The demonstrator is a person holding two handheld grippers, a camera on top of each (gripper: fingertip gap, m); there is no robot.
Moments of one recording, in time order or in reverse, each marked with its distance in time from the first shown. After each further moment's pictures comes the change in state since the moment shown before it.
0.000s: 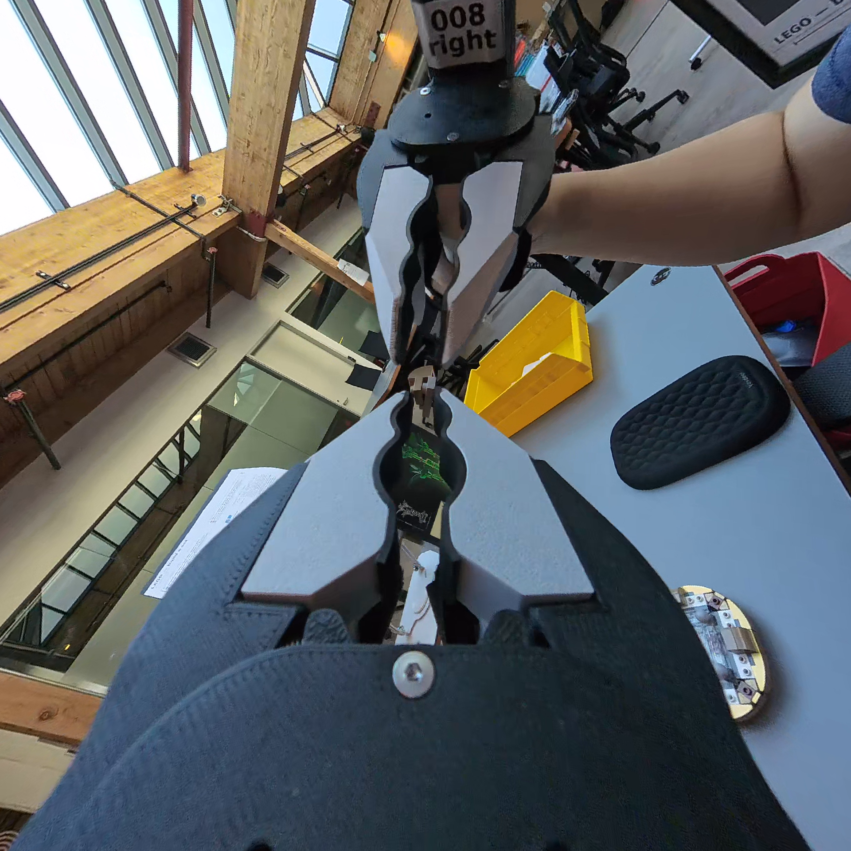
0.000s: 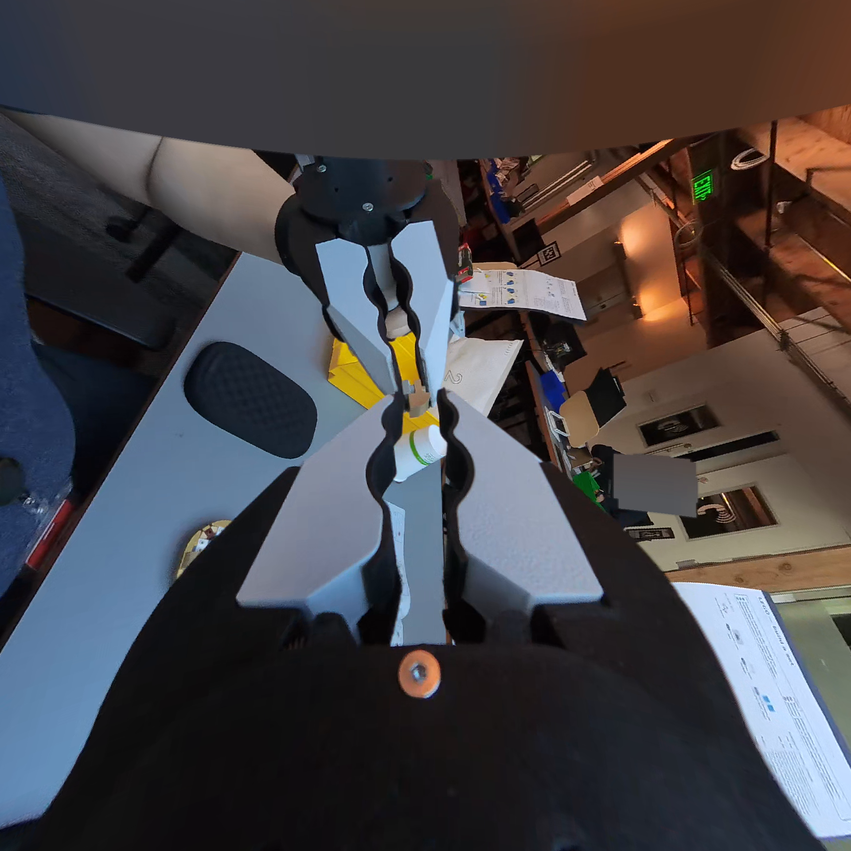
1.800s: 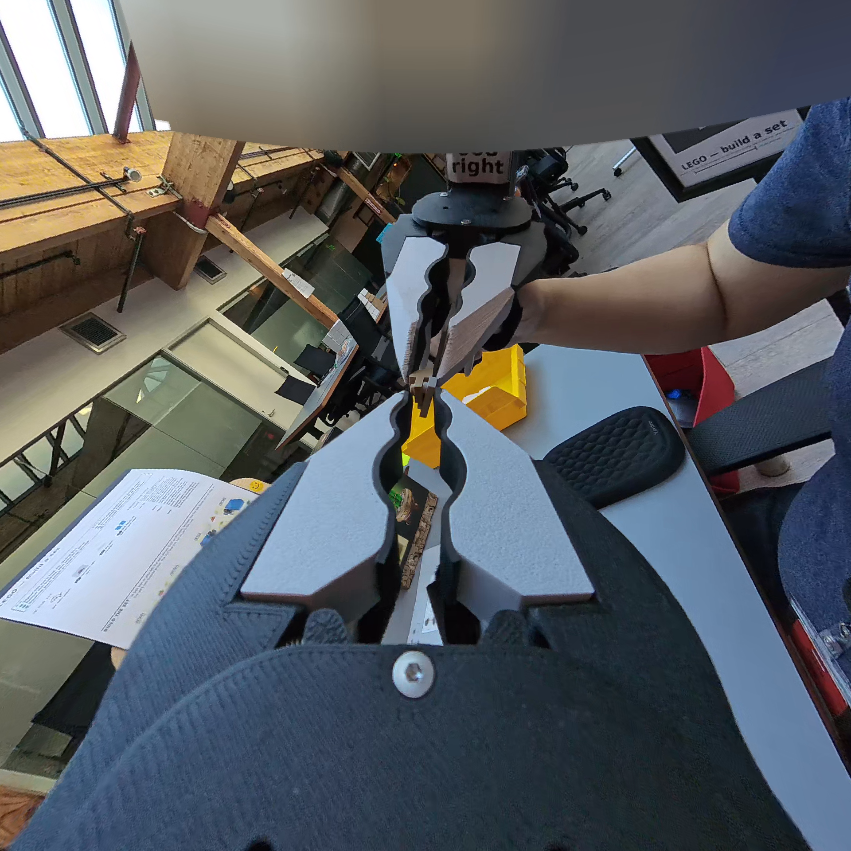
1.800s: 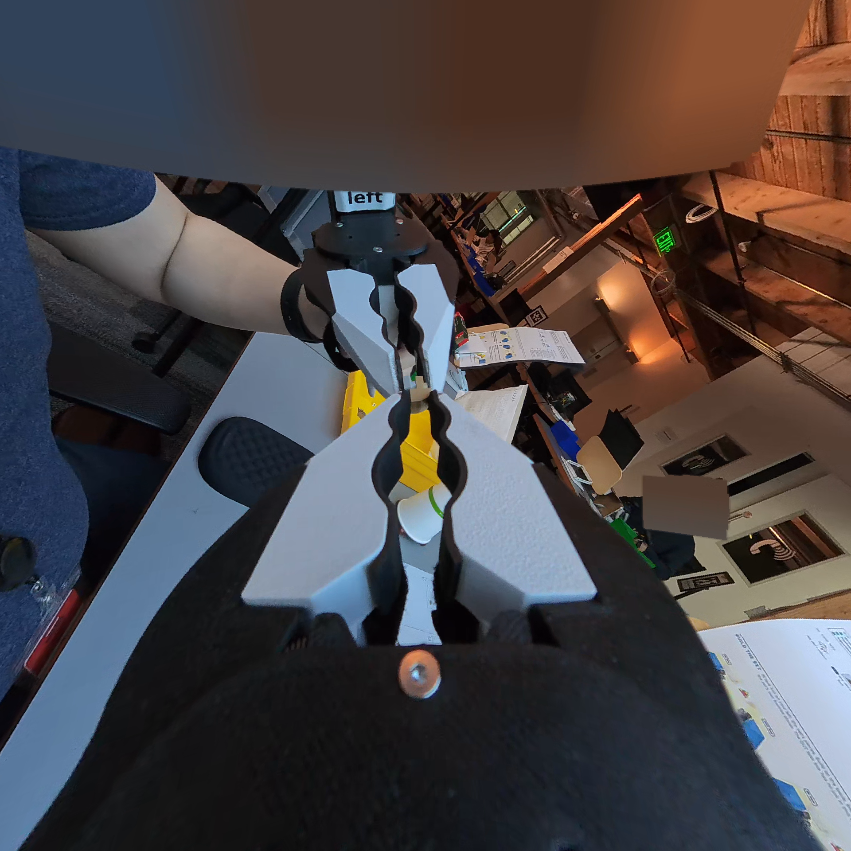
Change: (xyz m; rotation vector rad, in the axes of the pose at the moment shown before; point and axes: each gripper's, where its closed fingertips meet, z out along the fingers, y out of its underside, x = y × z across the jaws) left arm 0.007 -0.001 -0.005 0.074 0.103 -0.200; right arm -0.007 0.003 0.006 0.199 0.043 0.127
